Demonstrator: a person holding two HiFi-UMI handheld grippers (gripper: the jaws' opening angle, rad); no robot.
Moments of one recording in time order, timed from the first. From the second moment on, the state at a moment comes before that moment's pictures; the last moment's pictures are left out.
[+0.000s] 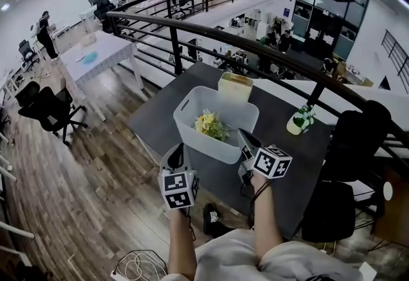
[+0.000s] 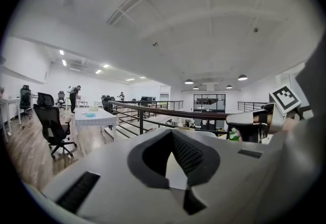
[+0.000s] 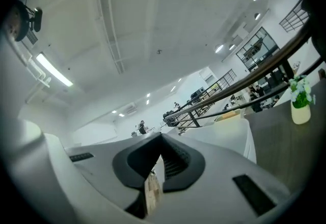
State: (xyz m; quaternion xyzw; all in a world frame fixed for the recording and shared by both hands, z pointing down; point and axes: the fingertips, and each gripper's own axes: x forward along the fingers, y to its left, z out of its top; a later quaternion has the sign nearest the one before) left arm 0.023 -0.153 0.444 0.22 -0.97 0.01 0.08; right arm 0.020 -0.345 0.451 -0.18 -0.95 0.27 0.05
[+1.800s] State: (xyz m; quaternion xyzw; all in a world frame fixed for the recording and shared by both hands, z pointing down) left arm -0.191 -0.187 0.470 0.35 -0.93 0.04 0.13; right arm -0.142 -0.331 0.466 -0.14 -0.98 0.07 0.14
